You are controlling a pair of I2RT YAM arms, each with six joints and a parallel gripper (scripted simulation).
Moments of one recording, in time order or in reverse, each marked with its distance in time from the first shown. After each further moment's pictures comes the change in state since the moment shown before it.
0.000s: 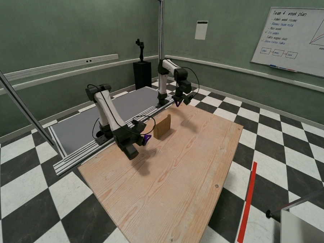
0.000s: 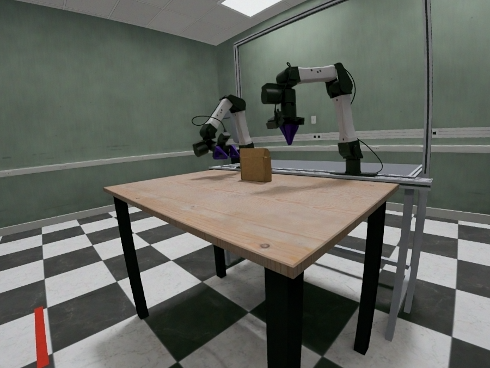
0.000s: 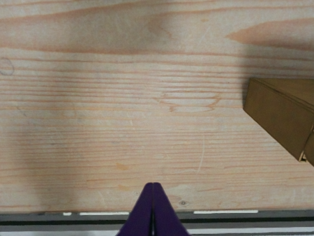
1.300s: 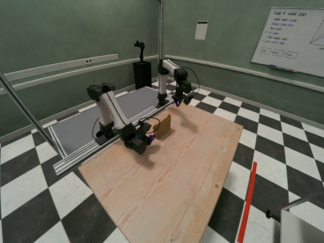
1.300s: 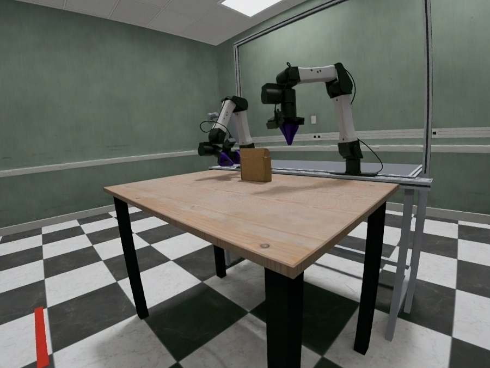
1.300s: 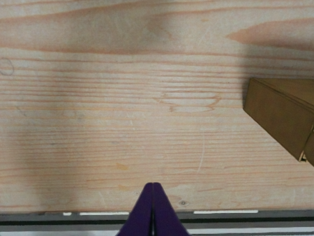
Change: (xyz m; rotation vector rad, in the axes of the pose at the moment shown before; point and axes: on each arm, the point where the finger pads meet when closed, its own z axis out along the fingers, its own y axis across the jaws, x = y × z) left arm 0.000 0.000 0.000 0.000 0.000 0.000; right arm 0.016 -0.001 0.047 -0.002 0.004 -0.012
